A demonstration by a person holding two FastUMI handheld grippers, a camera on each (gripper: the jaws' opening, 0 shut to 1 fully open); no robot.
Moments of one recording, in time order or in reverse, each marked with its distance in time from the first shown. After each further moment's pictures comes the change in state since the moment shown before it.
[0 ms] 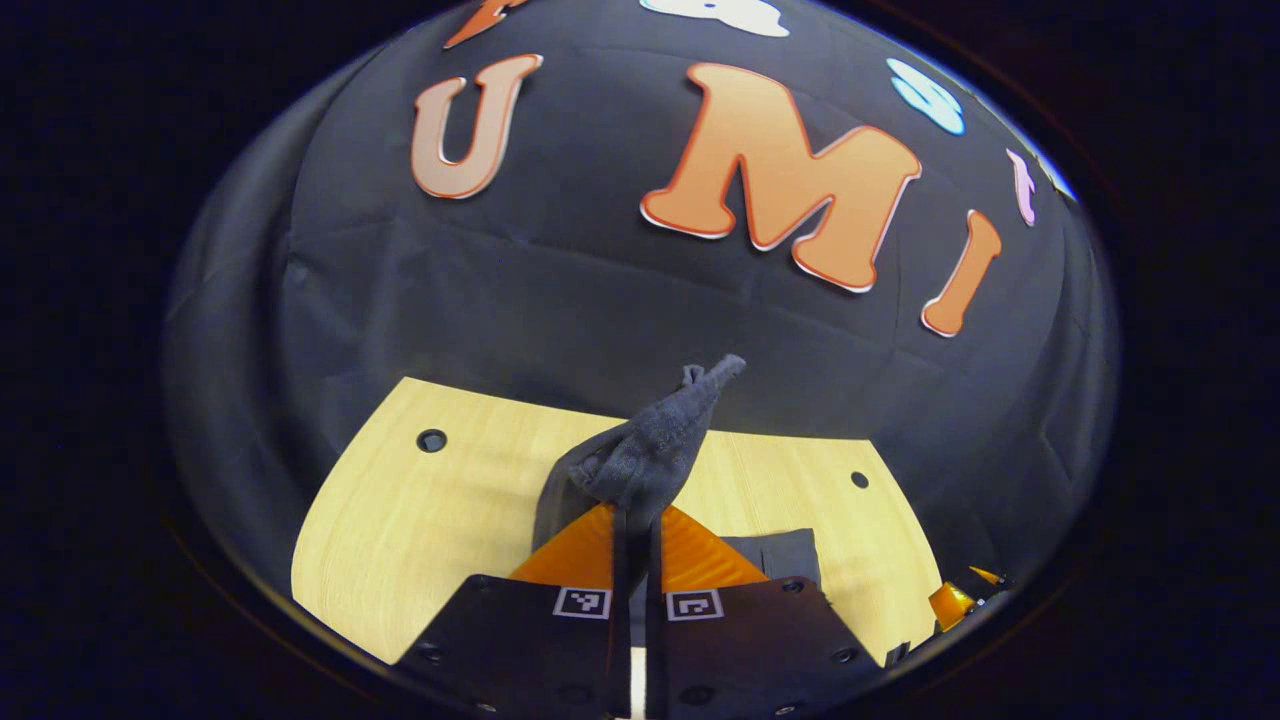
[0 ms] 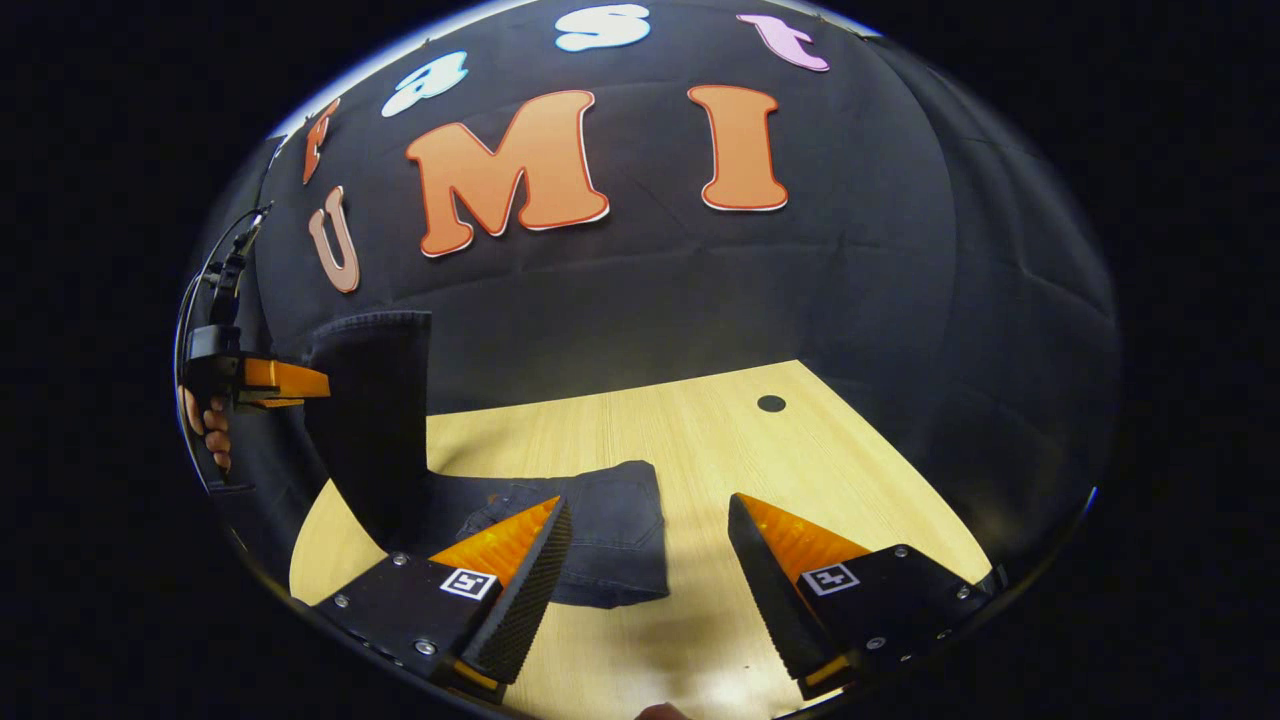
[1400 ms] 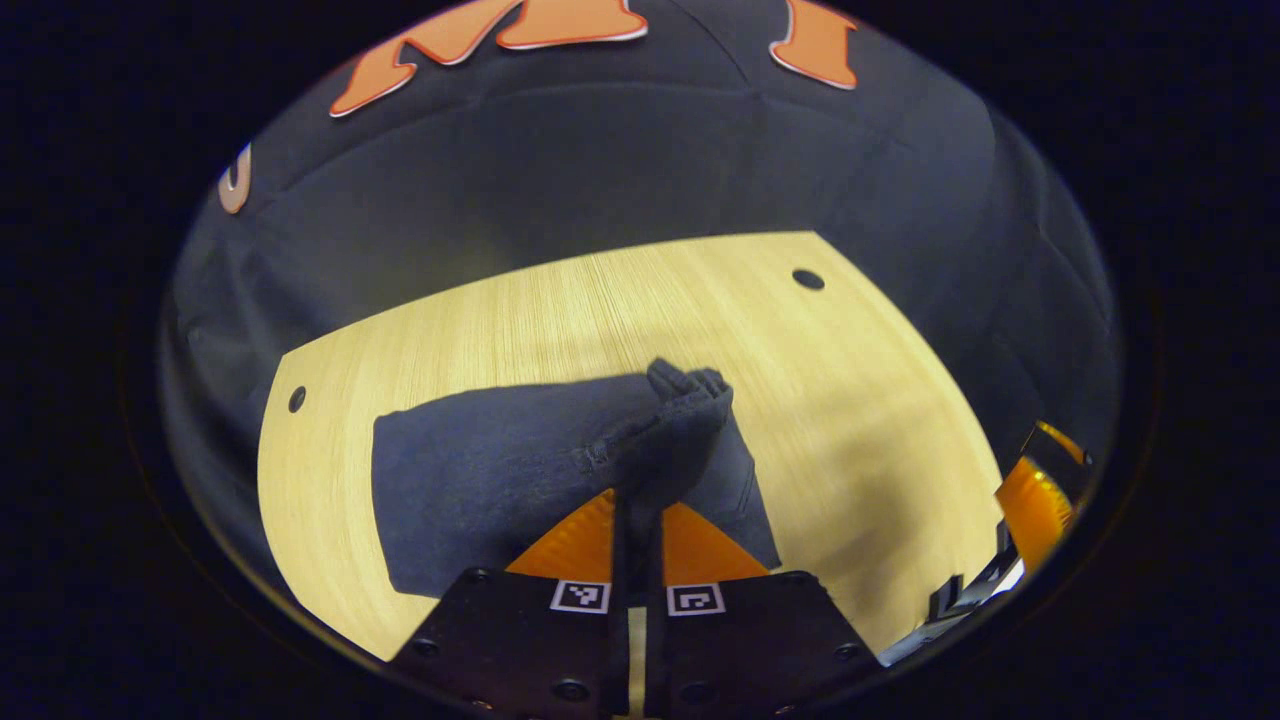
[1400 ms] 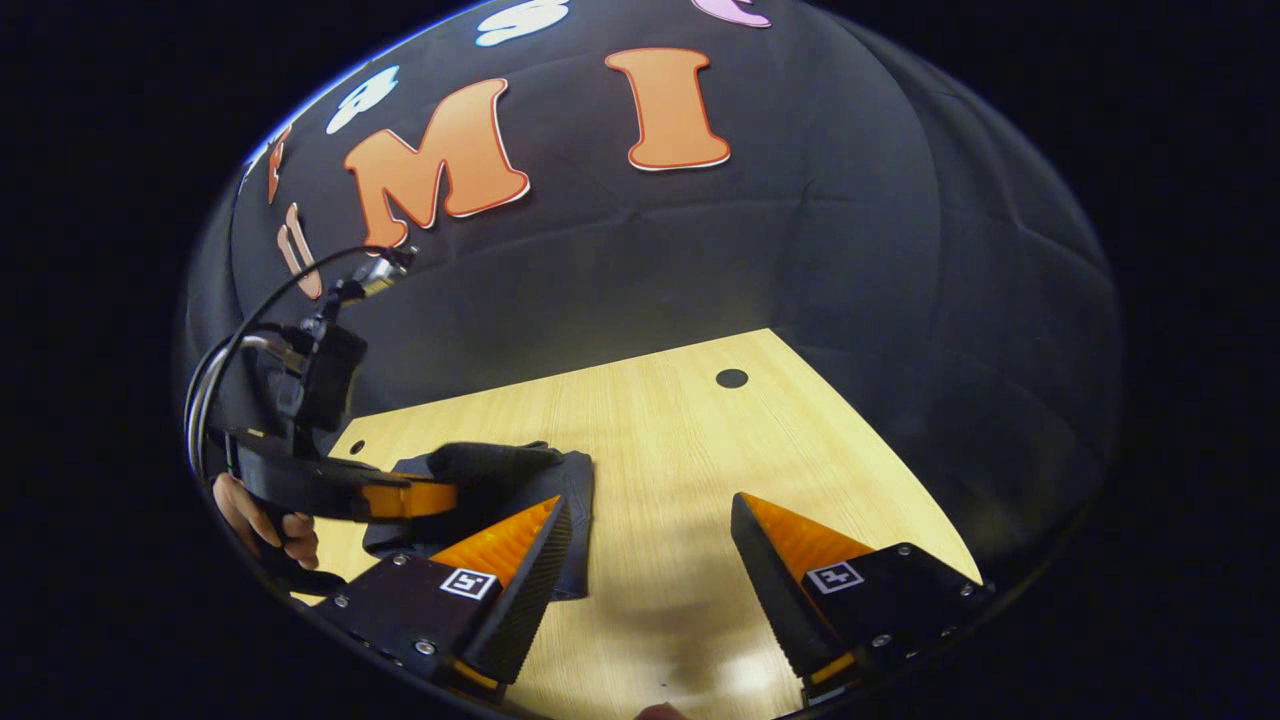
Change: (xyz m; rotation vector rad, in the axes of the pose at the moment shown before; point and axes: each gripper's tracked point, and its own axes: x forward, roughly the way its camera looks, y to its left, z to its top) left arm 0.095 -0.189 -0.207 0.374 0.441 -0.049; right arm 0.031 -0.087 -0.014 0.043 0.083 0.015
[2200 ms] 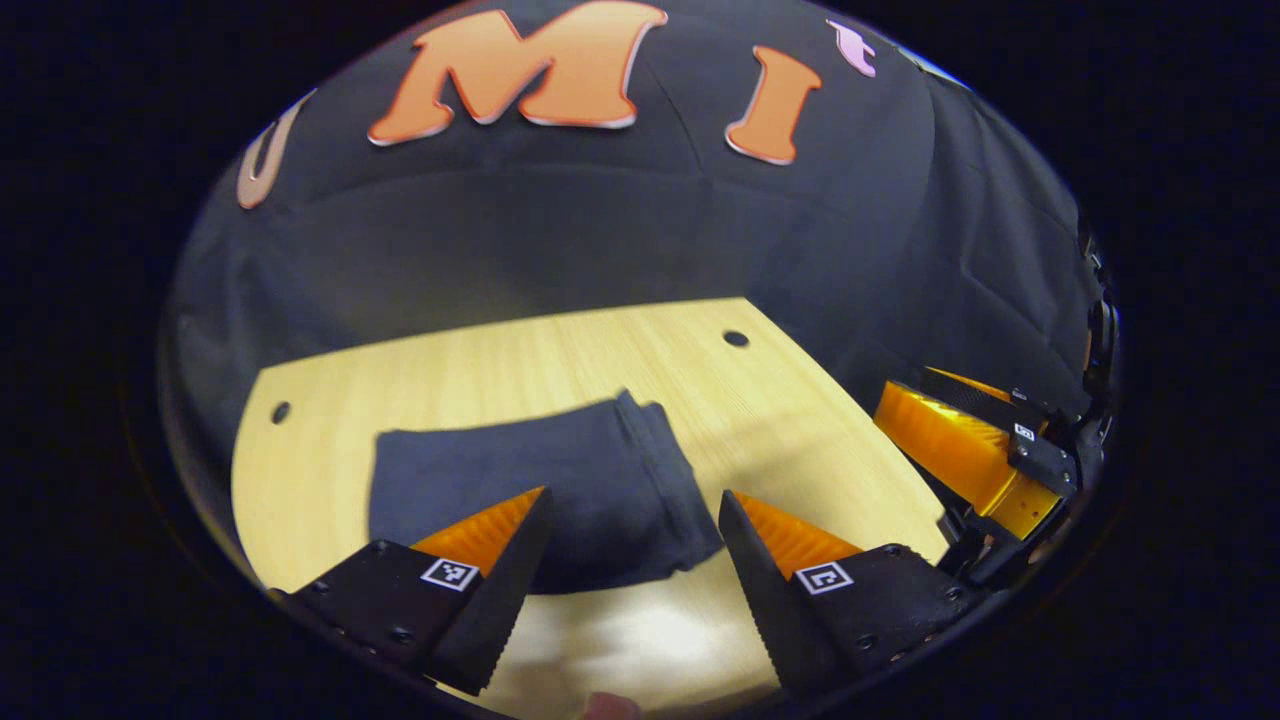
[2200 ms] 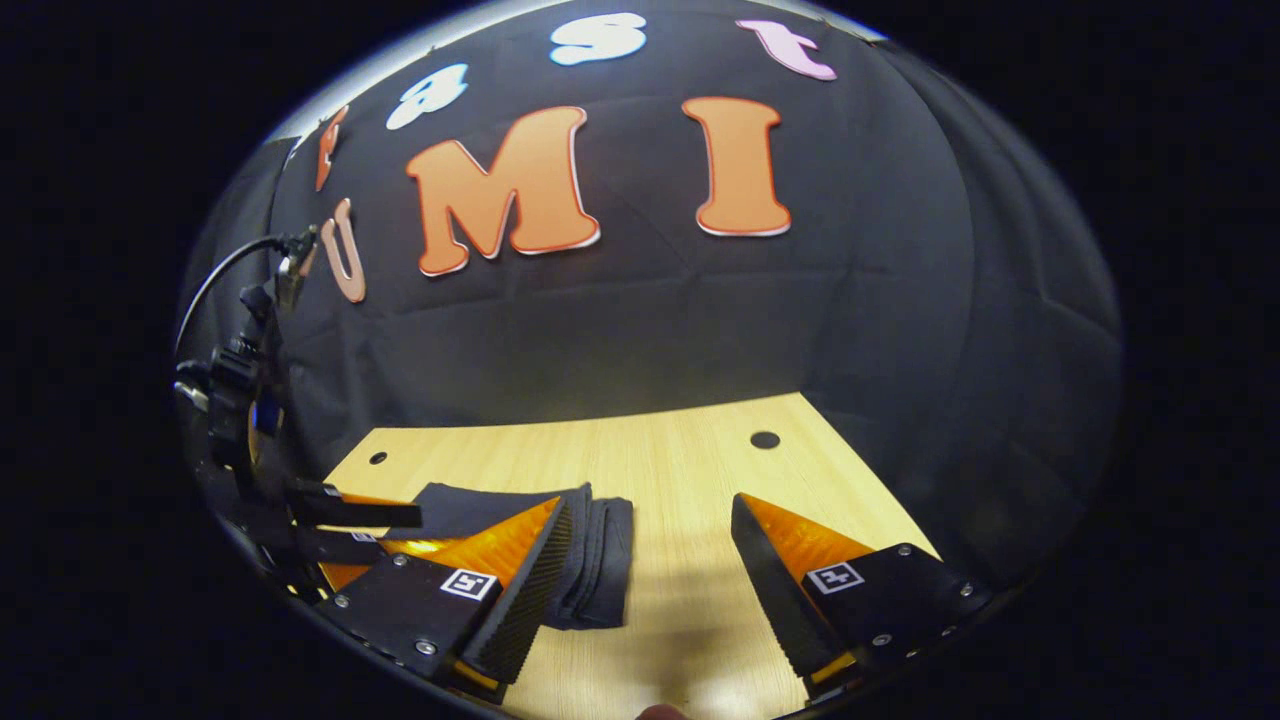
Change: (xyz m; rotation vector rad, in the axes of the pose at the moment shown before) left arm -0.104 0.025 0.017 -0.066 -0.358 -0.117; right arm -0.033 0.066 0.056 -0.137 -0.185 0.051
